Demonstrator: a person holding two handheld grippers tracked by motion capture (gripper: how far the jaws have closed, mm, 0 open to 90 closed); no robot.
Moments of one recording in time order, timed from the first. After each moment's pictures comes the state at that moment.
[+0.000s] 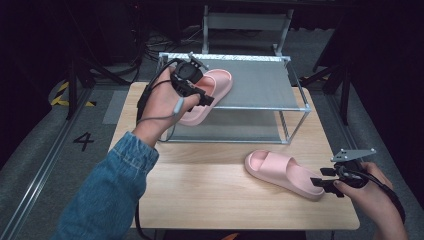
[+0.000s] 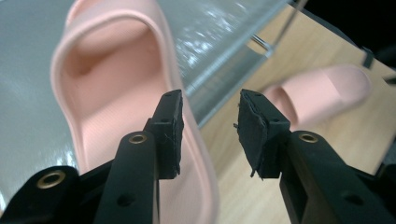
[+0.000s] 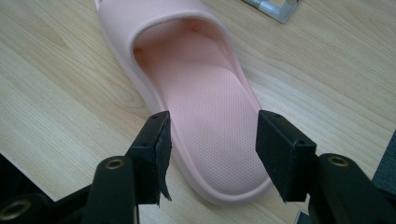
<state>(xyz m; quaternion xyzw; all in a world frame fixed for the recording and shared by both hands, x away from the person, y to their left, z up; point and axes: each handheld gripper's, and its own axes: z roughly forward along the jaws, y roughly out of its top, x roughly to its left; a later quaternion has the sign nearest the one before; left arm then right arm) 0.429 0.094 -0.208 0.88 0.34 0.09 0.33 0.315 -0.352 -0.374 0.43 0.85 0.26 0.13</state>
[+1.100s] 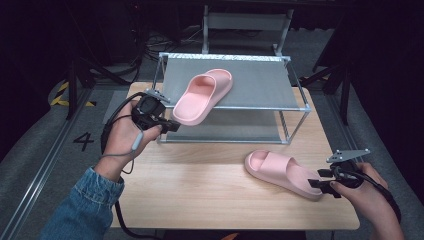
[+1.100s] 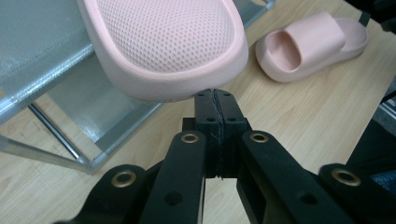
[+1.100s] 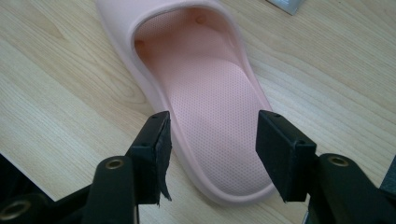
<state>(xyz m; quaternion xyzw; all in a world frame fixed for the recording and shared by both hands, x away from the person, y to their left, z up) 0.397 0.168 -0.264 0.87 0.35 0.07 0.34 0.317 -0.346 -0.380 0.44 0.86 0.25 0.12</state>
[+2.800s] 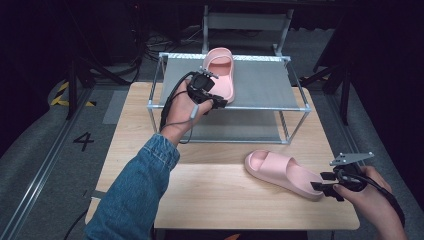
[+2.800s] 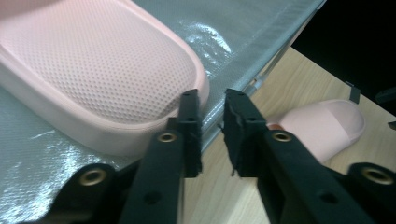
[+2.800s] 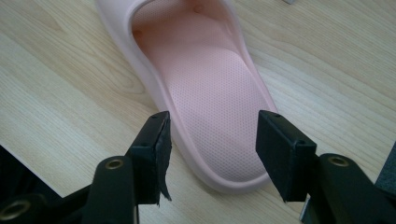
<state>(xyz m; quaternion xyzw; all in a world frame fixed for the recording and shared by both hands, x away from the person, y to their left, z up) 0.480 0.064 -0.278 0.85 0.33 0.06 0.41 0.310 -0.352 -0.383 0.44 0.86 0.25 0.12</state>
